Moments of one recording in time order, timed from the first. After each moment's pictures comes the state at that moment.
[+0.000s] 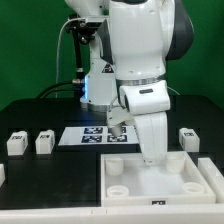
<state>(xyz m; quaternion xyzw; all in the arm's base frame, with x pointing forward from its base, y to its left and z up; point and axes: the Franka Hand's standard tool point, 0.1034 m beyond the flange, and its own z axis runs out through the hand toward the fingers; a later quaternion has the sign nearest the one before) 0.480 0.063 0.010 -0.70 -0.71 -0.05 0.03</state>
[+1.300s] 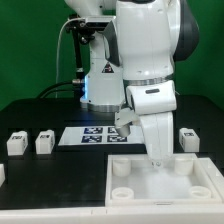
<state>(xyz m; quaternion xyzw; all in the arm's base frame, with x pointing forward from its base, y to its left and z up) 0.483 0.073 0.010 -0.72 -0.69 -0.05 0.03</state>
